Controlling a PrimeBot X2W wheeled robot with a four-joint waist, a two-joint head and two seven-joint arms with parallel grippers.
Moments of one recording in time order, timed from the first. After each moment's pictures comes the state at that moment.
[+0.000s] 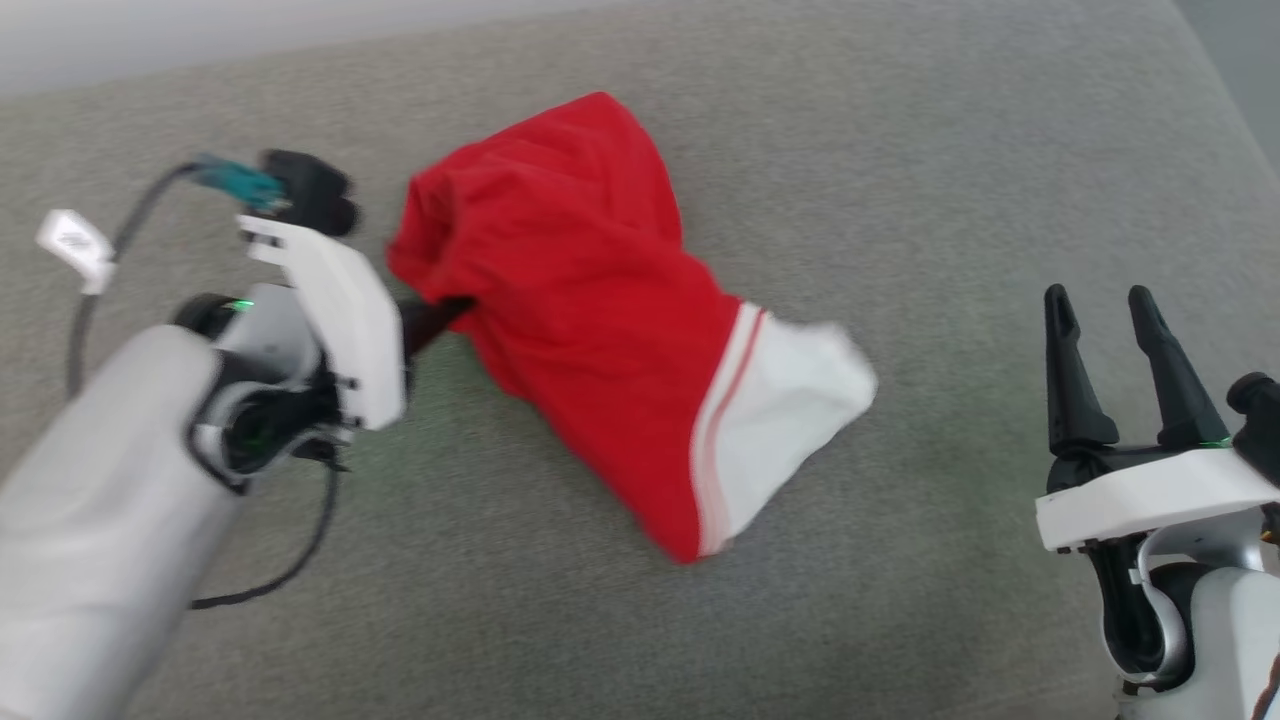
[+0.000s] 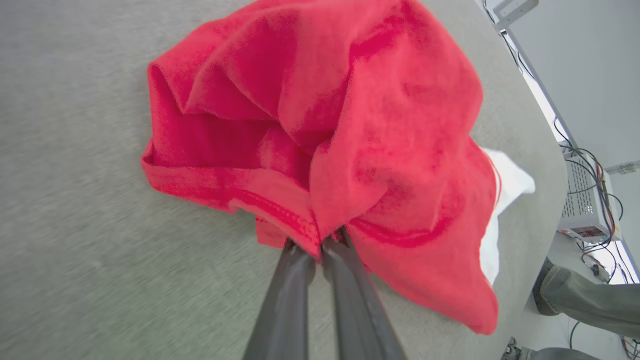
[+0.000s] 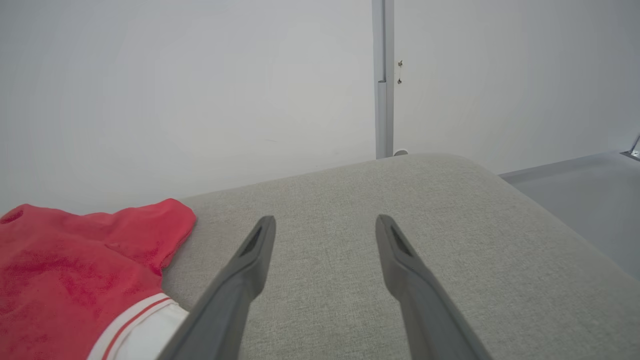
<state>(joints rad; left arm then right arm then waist) -0.81 0.53 -0.71 0.42 -1.12 -0.13 0.54 -0.19 -0.05 -0.10 0.00 0.30 0.13 -0.03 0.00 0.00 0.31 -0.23</state>
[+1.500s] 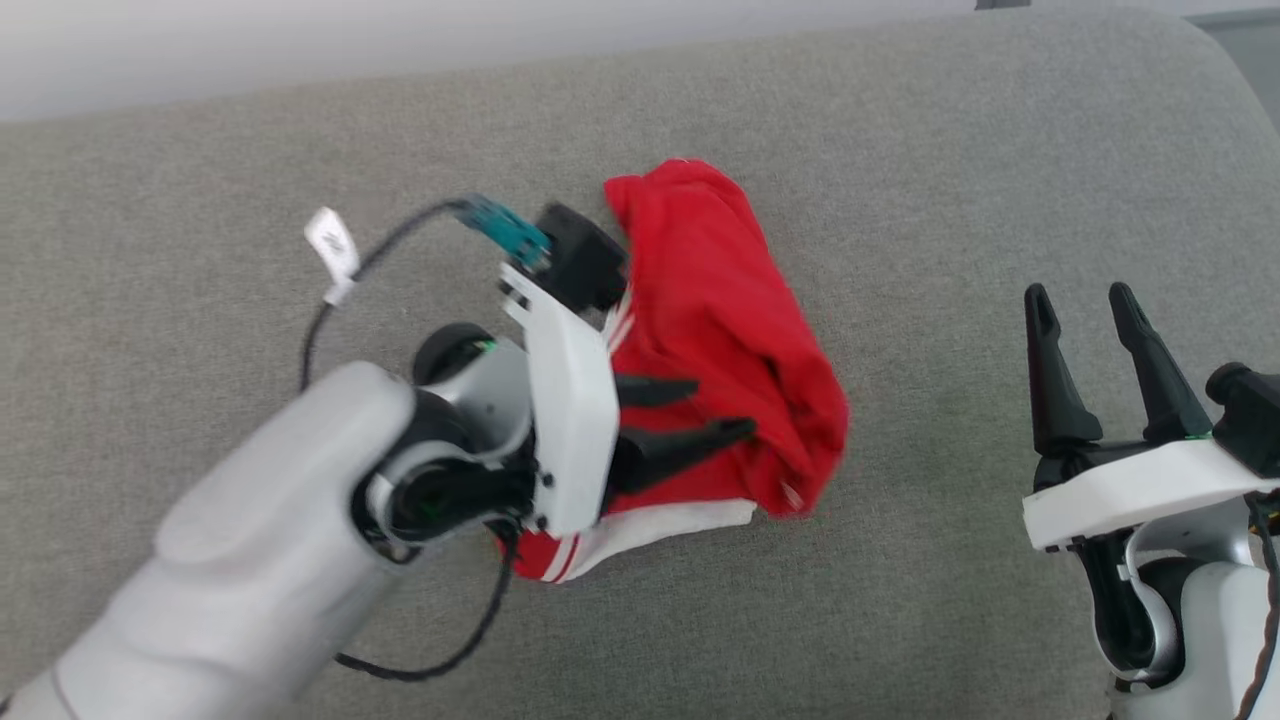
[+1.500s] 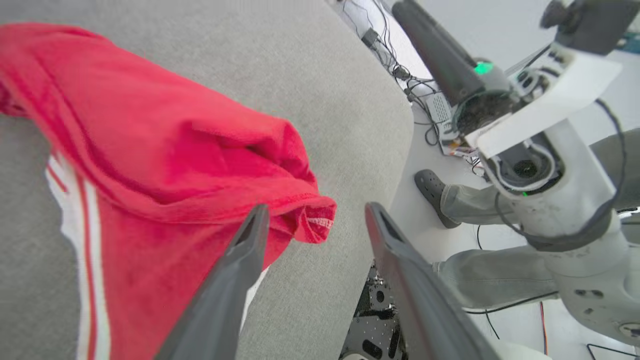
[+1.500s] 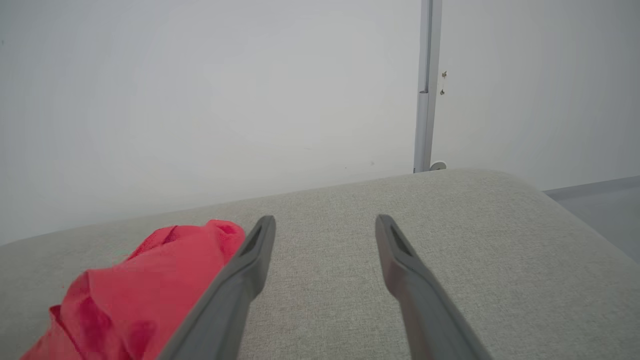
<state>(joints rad) -0.80 0.45 -0.85 0.07 -1.25 -0.11 0.69 -0.20 -0.05 -0.08 -0.02 0.28 0.13 0.02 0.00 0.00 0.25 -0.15</state>
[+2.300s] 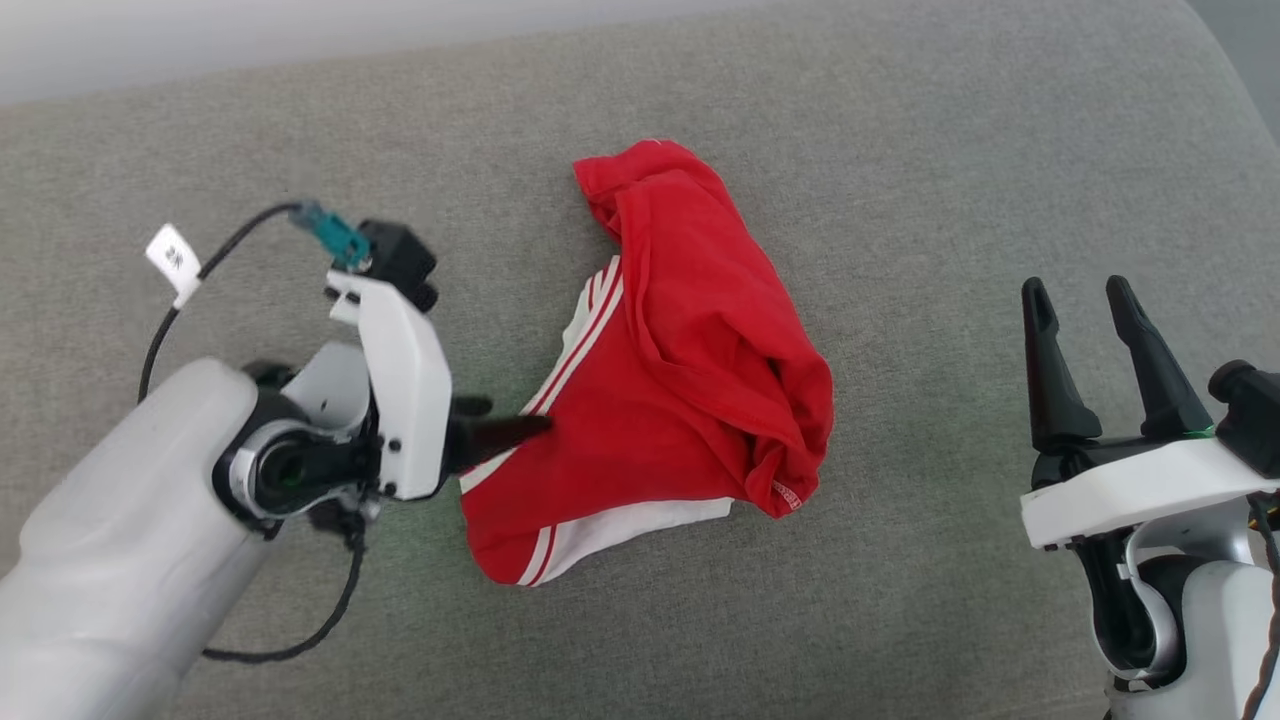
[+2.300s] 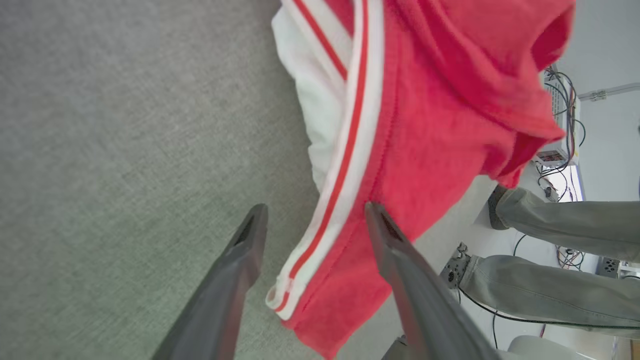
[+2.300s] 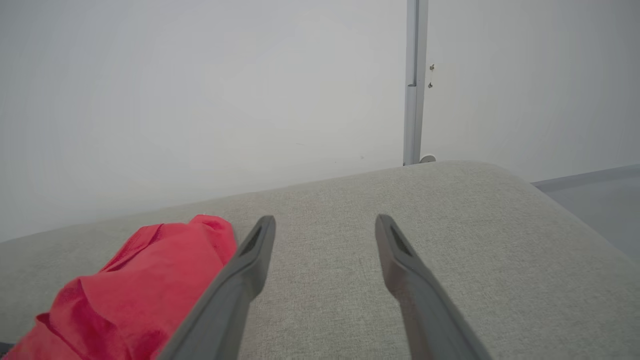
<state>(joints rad) -0.79 0.59 -0.81 0.27 -1.27 -0.07 0.76 -0.20 -0.05 -0.07 -0.04 0.30 0.13 0.02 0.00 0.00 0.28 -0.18</state>
